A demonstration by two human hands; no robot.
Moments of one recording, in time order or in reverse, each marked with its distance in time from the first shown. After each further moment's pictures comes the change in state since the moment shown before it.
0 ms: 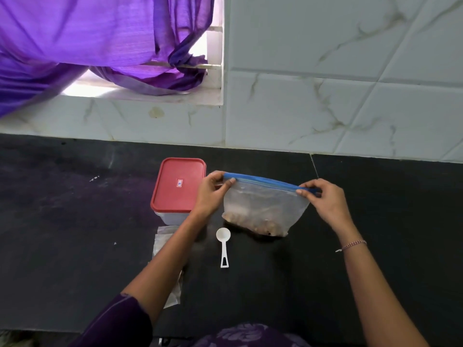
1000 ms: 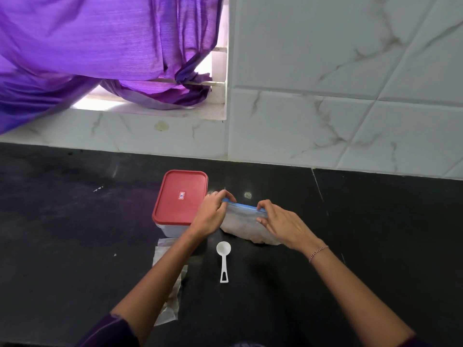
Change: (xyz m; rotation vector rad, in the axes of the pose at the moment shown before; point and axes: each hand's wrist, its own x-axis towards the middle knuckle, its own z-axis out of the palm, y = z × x) left_hand -0.006 -0.001 -0.009 0.507 -0.197 -0.013; right_hand -0.002 -0.015 0.063 -0.600 -0.389 -0.502
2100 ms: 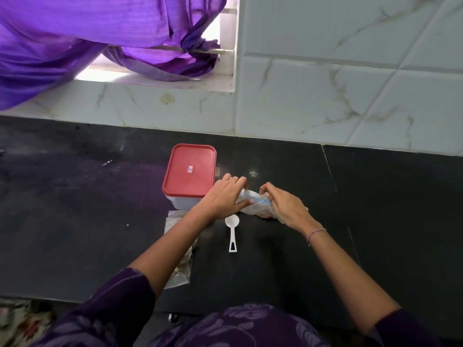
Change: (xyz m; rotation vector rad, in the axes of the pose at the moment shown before) left_hand -0.007 -0.016 0.014 0.591 -0.175 0.305; right_hand -0.004 -0.008 0.029 0.248 0.009 0.099
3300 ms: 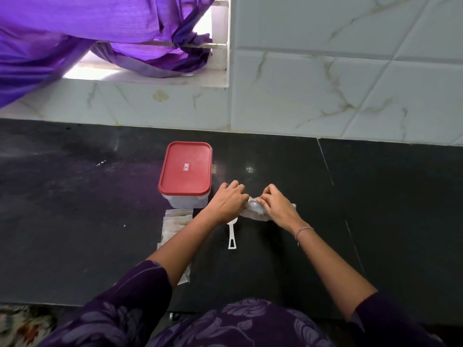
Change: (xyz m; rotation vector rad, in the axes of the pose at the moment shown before) left_hand 0.008 0.007 0.033 0.312 -0.132 0.074; right_hand 0.011 0.023 0.047 0.064 0.011 0.153
